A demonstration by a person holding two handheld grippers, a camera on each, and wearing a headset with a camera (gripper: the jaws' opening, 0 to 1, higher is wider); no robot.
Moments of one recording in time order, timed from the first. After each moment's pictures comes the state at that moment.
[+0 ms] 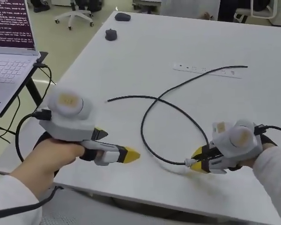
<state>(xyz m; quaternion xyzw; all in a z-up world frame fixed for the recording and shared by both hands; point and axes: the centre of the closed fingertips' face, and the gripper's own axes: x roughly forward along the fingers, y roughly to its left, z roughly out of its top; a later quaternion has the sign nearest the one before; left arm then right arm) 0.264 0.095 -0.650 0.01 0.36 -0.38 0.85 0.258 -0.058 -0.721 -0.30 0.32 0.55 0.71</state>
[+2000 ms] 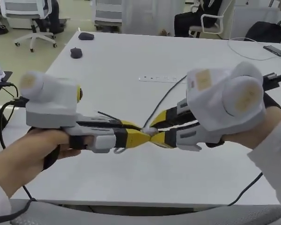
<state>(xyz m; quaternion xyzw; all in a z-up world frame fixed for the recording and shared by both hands) 0.192 0.001 -0.523 -0.12 0.22 -0.64 0.73 0.192 0.006 -0.532 -0.36 0.18 0.52 0.75</state>
